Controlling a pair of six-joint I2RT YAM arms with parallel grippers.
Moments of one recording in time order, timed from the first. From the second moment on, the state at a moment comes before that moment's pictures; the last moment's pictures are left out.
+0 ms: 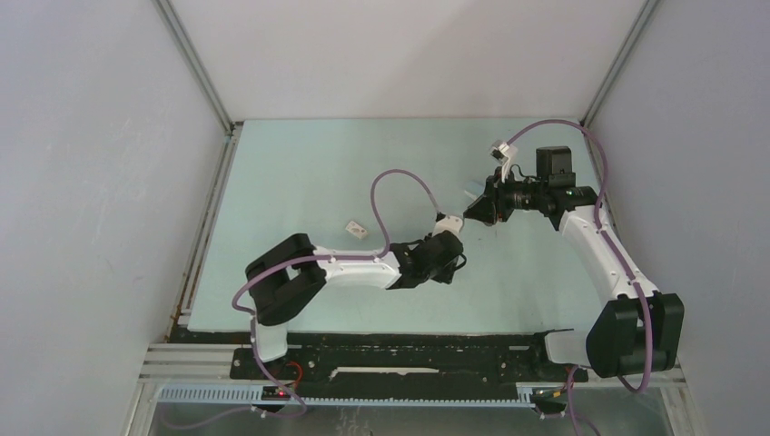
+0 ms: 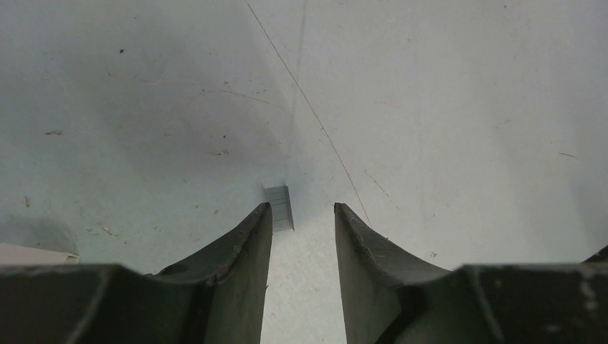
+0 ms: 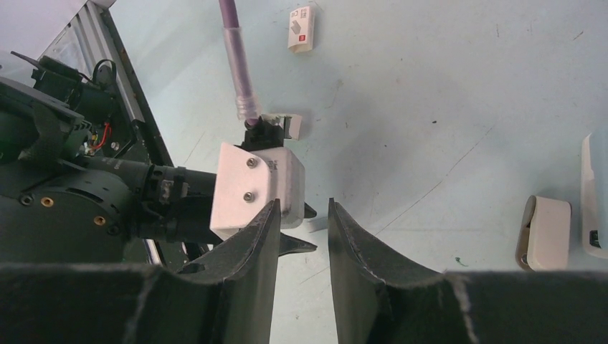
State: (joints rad) left arm -1.13 1.86 1.15 -0.08 -0.30 -0.58; right arm 0.09 1.31 1.07 -0.53 -0.94 -0.23
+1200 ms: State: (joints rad) left arm -1.14 1.96 1.24 -0.22 -0.35 -0.58; right arm 0.09 1.31 1.07 -0.53 -0.94 -0.23
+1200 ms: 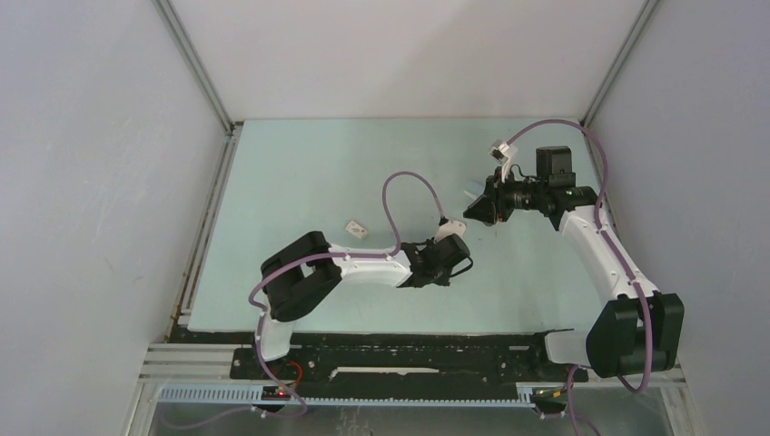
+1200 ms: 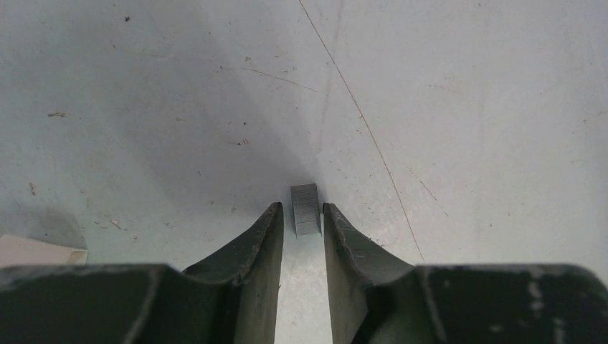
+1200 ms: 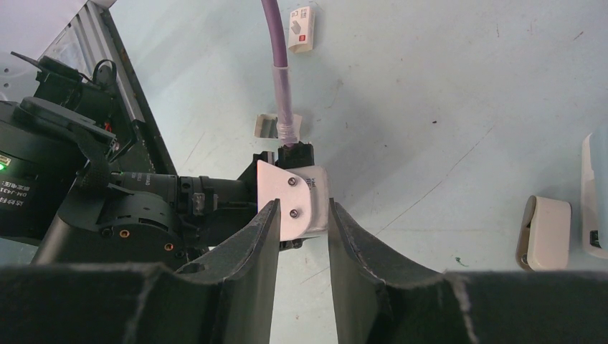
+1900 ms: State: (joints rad) left arm -1.15 1.96 1.25 -0.27 -0.36 -0.57; right arm 0.09 1.31 1.07 -0.53 -0.94 -0.22
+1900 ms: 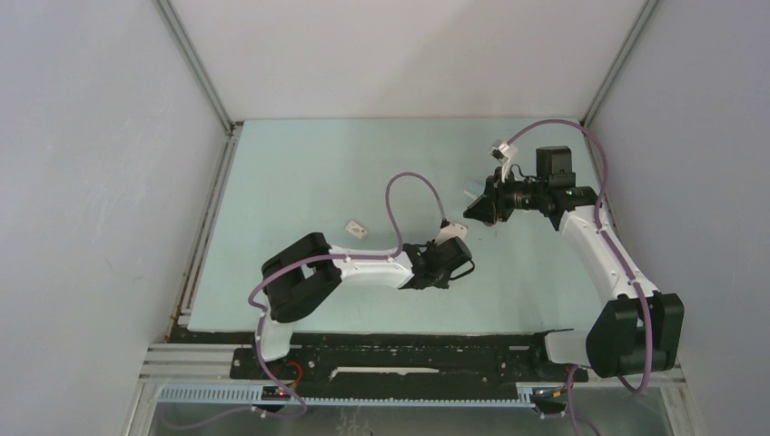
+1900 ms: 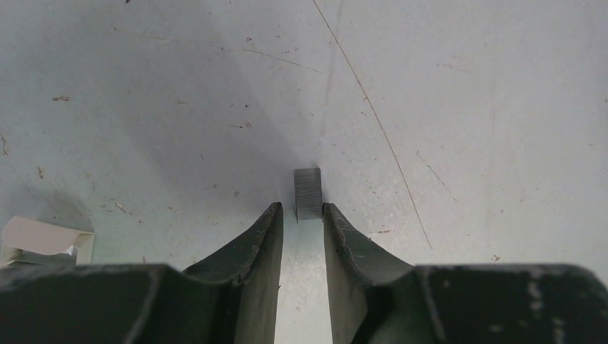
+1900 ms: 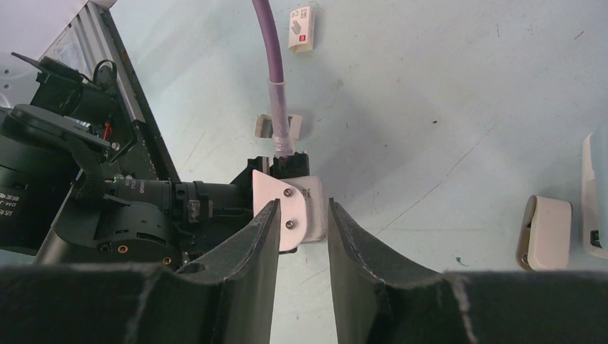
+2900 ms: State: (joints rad) left arm -1.15 1.86 1.15 -0.20 -0.34 -0.58; right arm 0.09 1.31 1.07 -0.53 -0.95 -0.22
